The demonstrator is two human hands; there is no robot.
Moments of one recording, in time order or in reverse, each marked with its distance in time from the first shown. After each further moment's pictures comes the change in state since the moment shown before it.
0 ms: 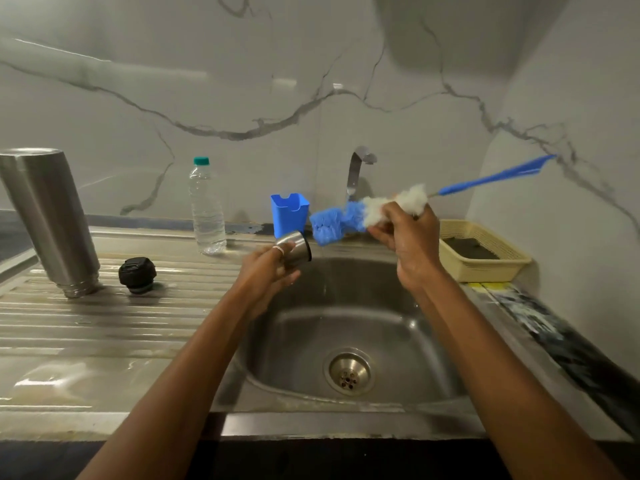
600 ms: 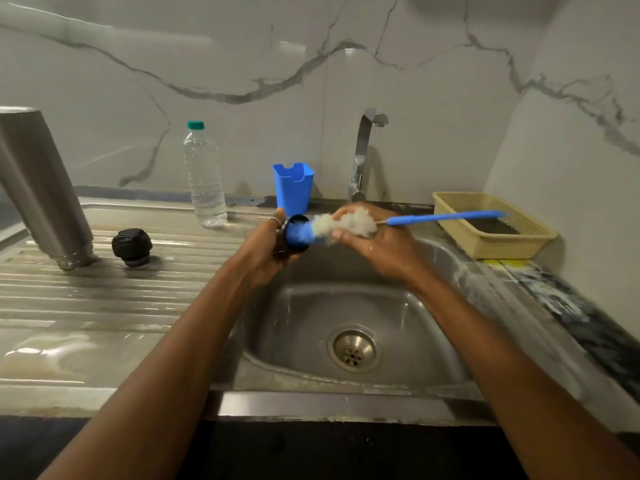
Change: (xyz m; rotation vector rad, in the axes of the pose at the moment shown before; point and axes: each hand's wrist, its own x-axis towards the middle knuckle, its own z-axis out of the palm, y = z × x) left_hand 0.029 -0.009 0.003 -0.020 0.016 -0.144; right_hand -0.010 0.053 -0.013 -0.637 -0.545 -0.349
